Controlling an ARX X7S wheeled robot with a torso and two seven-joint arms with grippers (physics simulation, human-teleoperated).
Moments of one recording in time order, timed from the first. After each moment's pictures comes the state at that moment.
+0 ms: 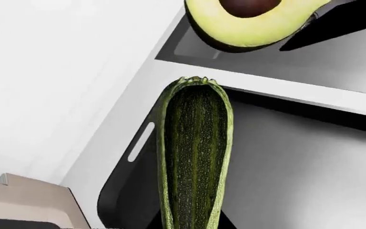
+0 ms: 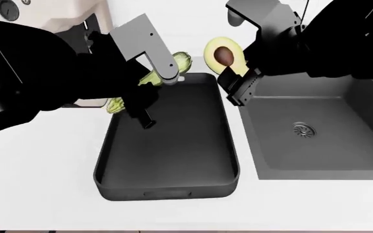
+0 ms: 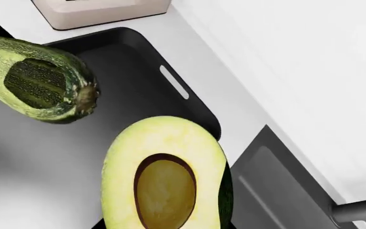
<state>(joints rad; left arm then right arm) -1.73 -0.60 1.17 0.11 -1.02 -1.14 0.14 1.96 0.56 -1.40 0.17 1.25 1.08 -0.11</state>
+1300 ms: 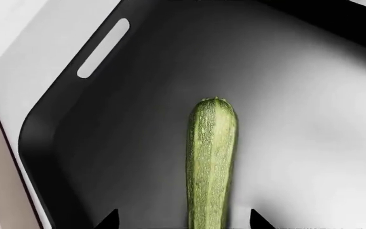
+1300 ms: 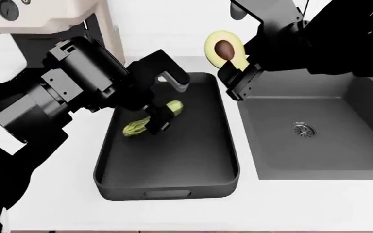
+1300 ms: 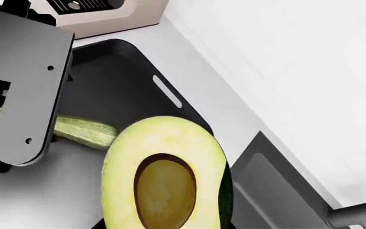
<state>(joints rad) -1.66 -0.22 1.35 -0.64 -0.87 -1.12 0.30 1.94 0.56 -1.38 0.18 1.24 1.06 -0.10</state>
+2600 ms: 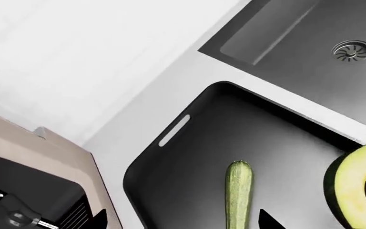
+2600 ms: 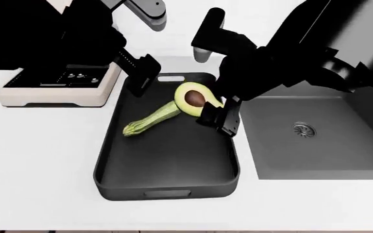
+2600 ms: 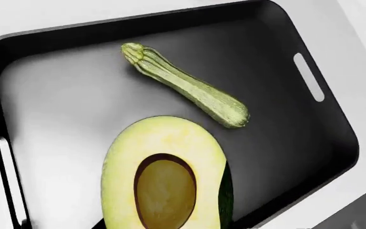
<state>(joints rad) -1.83 -0.50 1.04 -0.16 -1.13 -1.31 0.03 1.96 0.43 -1.56 0.26 1.11 0.98 -0.63</state>
